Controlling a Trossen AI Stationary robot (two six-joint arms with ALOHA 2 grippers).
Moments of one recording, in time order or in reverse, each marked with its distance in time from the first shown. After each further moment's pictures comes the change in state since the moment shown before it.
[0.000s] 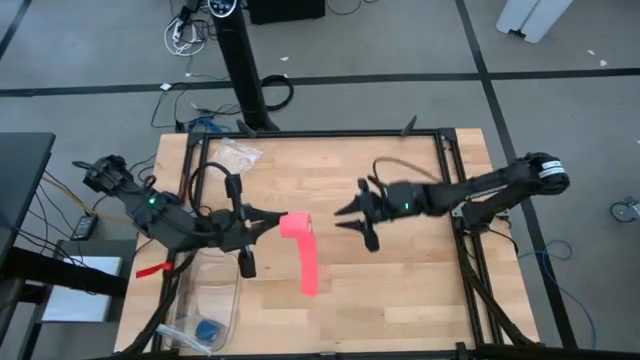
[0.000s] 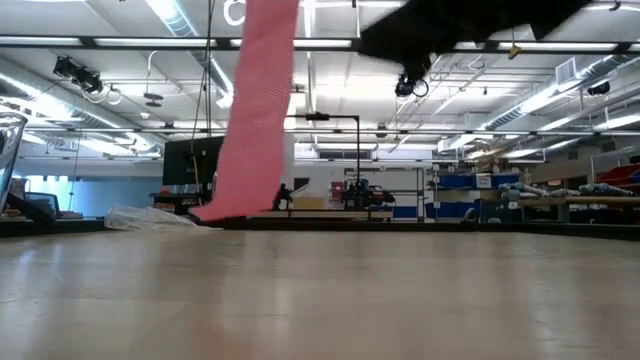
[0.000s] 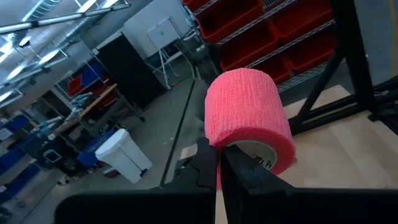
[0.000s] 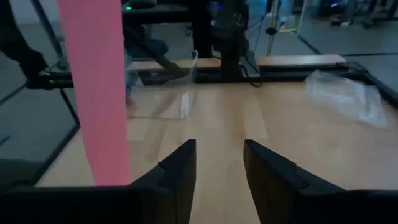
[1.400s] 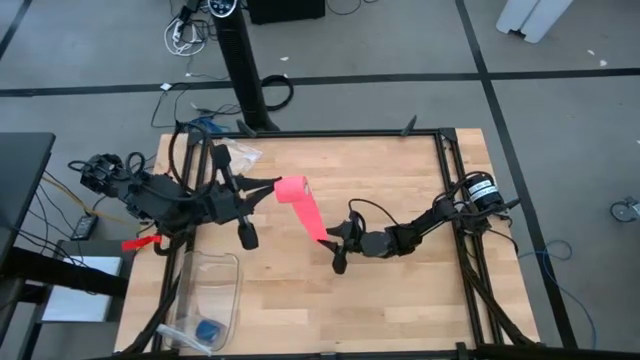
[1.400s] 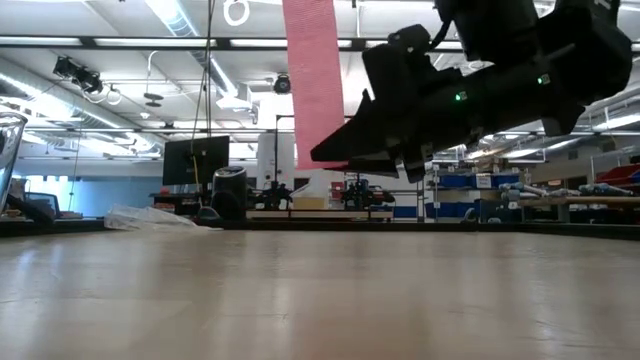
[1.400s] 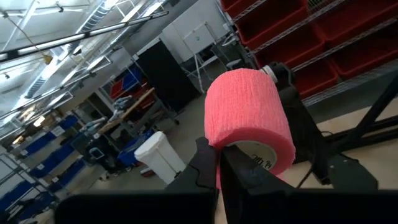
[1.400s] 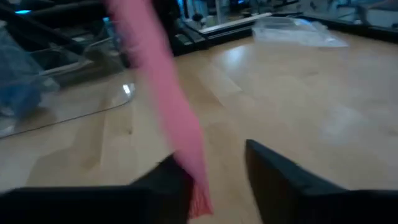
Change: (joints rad) left arm 0.093 -0.015 0.100 0.030 -0.038 0.141; right arm 0.184 0.601 -0.008 0.580 0.509 0.271
